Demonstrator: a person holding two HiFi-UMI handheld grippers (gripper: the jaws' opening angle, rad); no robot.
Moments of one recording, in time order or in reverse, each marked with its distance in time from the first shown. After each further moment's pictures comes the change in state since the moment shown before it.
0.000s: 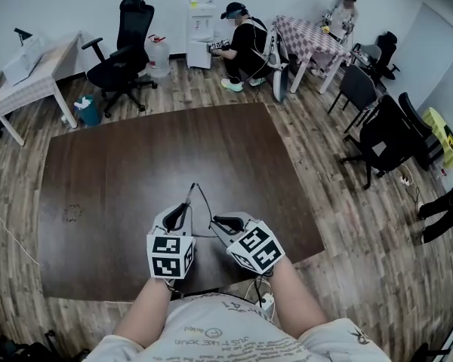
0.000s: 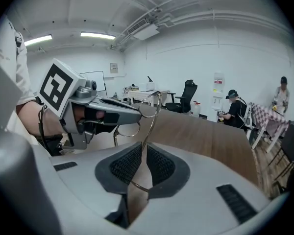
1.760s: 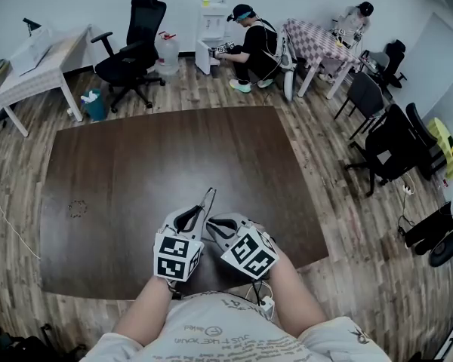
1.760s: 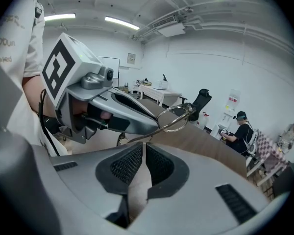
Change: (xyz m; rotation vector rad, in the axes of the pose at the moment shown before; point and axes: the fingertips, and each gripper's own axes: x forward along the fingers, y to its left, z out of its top) left arm 0.002 -0.010 -0.004 0.045 -0.006 -0.116; right arm 0.024 0.026 0.019 -0.280 0.042 0.033
